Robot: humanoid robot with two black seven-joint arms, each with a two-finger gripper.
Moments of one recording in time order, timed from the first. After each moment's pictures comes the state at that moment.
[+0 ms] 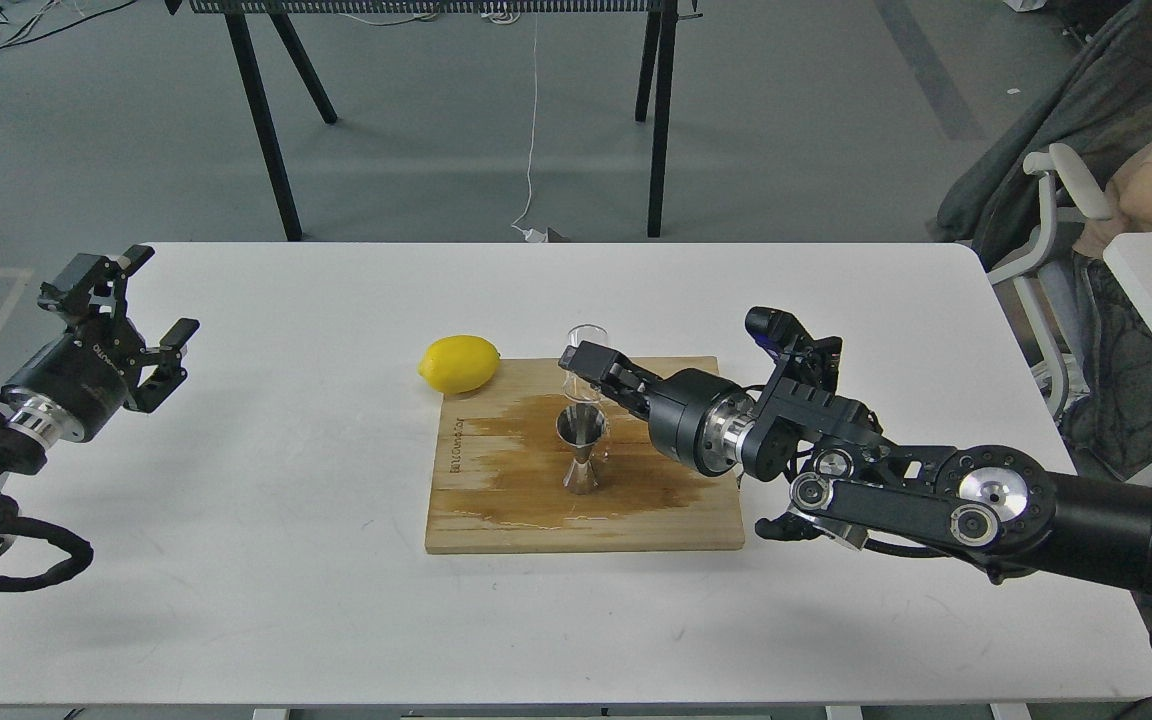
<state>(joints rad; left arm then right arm) -0.45 0.56 -0.87 -0.65 0.53 -0.49 -0.49 0.93 -0.31 0.06 1.38 -0.79 -0.26 -0.07</state>
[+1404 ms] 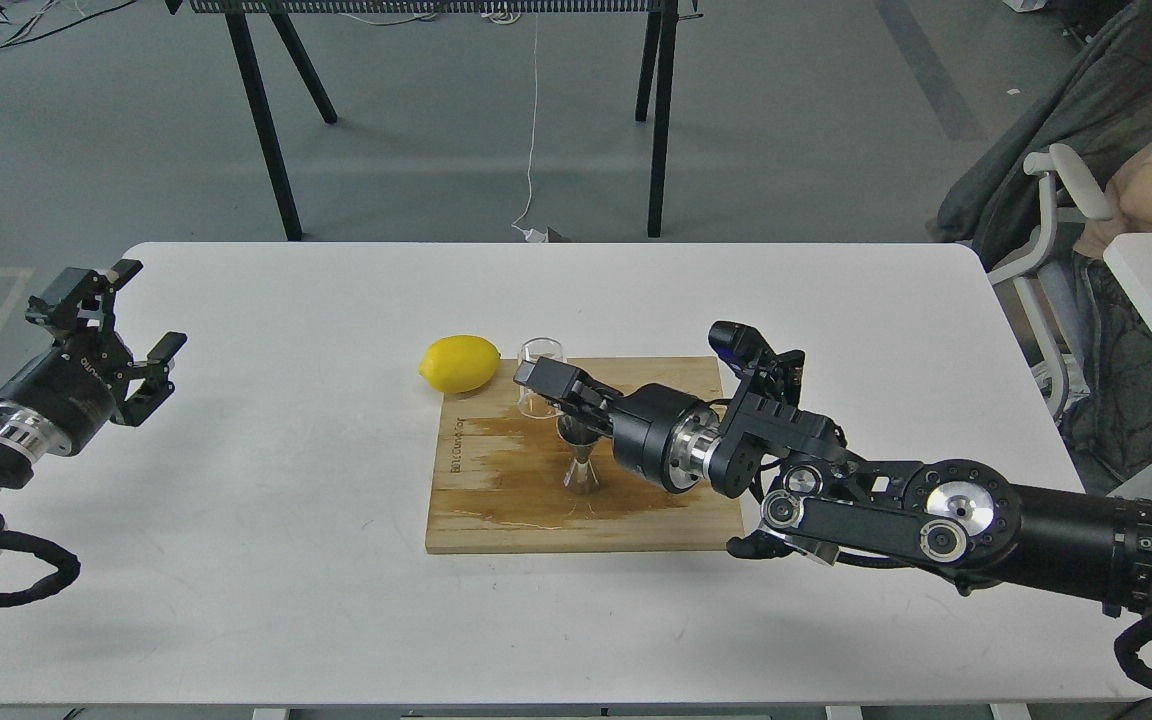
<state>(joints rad) -0.42 0.58 -0.87 -0.65 0.52 -0.49 -0.49 0.91 -0.25 0.06 1.38 -0.82 -0.24 -0.02</state>
